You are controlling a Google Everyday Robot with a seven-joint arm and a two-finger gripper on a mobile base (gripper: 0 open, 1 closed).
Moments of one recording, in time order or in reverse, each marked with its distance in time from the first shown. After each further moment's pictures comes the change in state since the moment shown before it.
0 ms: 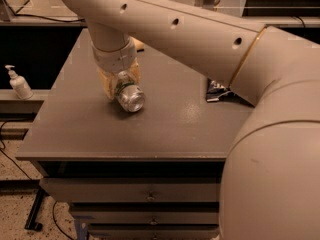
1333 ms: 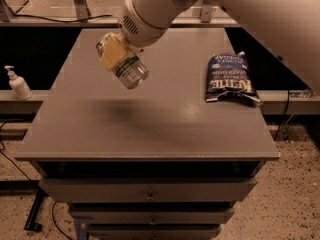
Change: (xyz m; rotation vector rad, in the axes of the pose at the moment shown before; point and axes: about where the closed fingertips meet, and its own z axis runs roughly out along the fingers) arm -0.007 0.006 -0.109 0.312 0.520 -0.285
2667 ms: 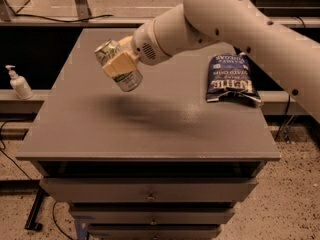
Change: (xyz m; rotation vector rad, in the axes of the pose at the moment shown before) arm 0.003 0.010 0.030 0.146 0.329 -0.232
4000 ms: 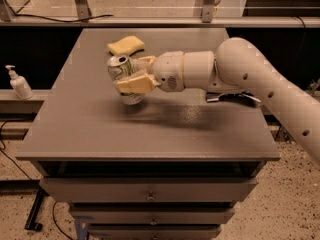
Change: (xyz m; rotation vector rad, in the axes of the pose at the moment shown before) arm -0.040 -0.006 -0.004 0.142 0.369 -0.051
